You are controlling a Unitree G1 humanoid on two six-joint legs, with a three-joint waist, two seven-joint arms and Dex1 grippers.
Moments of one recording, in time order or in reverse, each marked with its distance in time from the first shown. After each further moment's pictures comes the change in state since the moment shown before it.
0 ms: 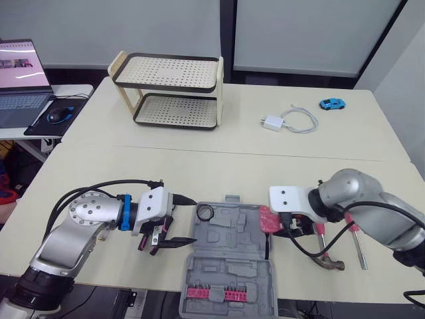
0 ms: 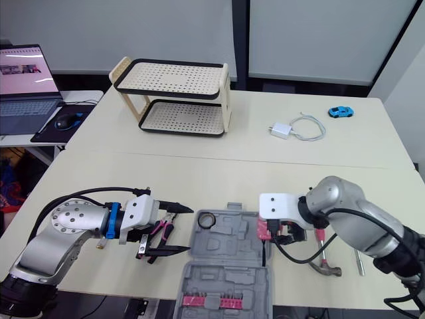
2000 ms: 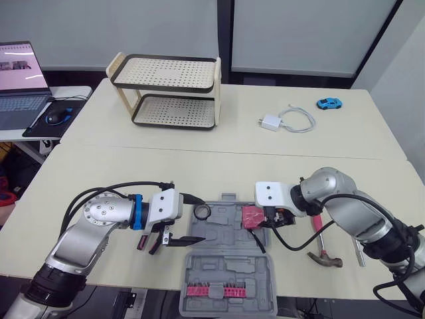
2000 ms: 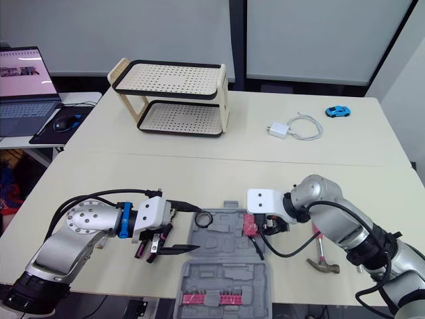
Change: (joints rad) left arm -0.035 -0.049 -0.063 0.002 0.054 -0.019 0.041; right arm 0.051 0.172 -0.089 0.128 -0.101 -0.134 0.006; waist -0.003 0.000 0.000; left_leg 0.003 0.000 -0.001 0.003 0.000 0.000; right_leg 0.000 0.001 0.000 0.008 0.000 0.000
